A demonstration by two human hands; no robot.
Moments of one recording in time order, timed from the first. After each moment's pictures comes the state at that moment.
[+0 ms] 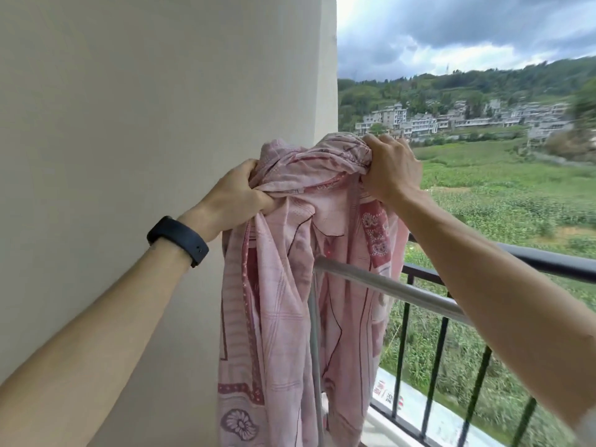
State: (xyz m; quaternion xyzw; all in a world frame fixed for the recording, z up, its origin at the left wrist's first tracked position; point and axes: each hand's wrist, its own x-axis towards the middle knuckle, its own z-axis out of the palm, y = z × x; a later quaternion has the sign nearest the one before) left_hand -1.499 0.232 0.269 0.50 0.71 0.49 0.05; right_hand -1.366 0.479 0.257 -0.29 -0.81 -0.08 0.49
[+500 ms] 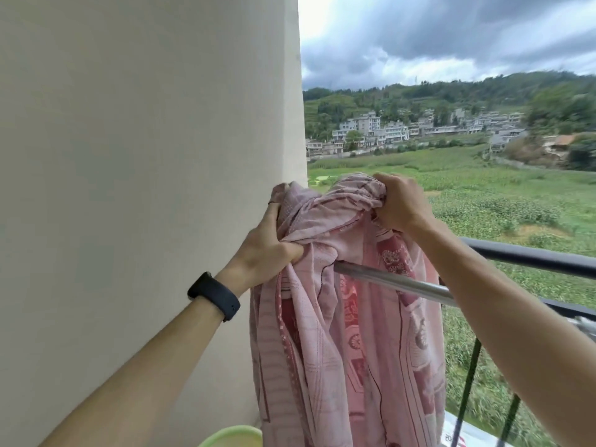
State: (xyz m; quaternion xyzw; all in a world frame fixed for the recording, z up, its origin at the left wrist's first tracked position) left_hand -1.353 0.219 0.204 0.51 0.71 0.47 0.12; right_hand -1.214 0.466 0.213 -0.29 -0.86 0.01 0.42
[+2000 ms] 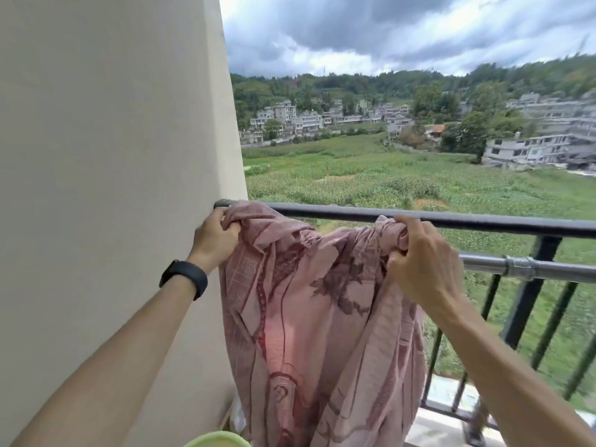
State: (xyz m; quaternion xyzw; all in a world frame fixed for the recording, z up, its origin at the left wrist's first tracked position) left_hand -1.442 0.257 0.151 0.46 0.75 0.46 0.03; right_hand -1.123 0.321 0.123 -0.49 -0.75 -0.01 0.45
